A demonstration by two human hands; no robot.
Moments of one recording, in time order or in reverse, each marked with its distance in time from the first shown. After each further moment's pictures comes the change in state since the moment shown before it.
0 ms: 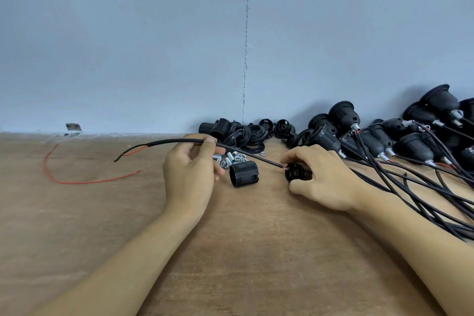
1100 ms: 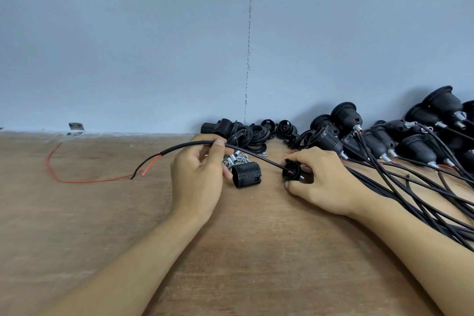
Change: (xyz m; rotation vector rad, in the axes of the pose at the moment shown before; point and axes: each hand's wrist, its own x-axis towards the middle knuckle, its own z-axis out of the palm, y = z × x) left_hand -0.008 0.003 0.003 0.089 -0.047 0.043; right_hand -0.003 -0.004 0.004 0.068 0.096 -0.060
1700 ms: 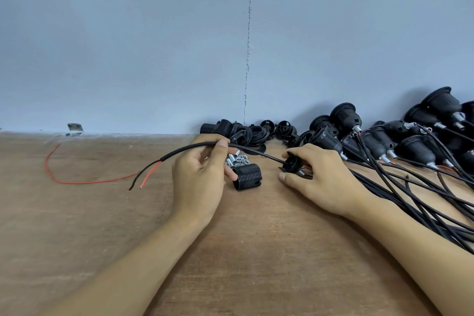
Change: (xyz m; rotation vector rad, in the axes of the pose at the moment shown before) left_hand -0.006 0.008 0.001 -0.078 -0.041 0.001; right_hand 0.001 0.001 0.002 -0.030 0.081 0.001
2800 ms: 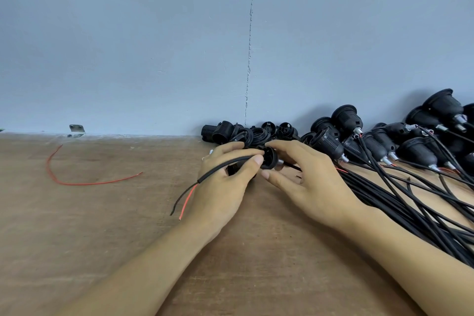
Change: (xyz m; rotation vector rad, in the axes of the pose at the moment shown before) left_hand -0.010 0.001 0.011 0.185 -0.225 -0.073; right_hand -0.005 -0.032 0.008 0.146 0.139 -0.211
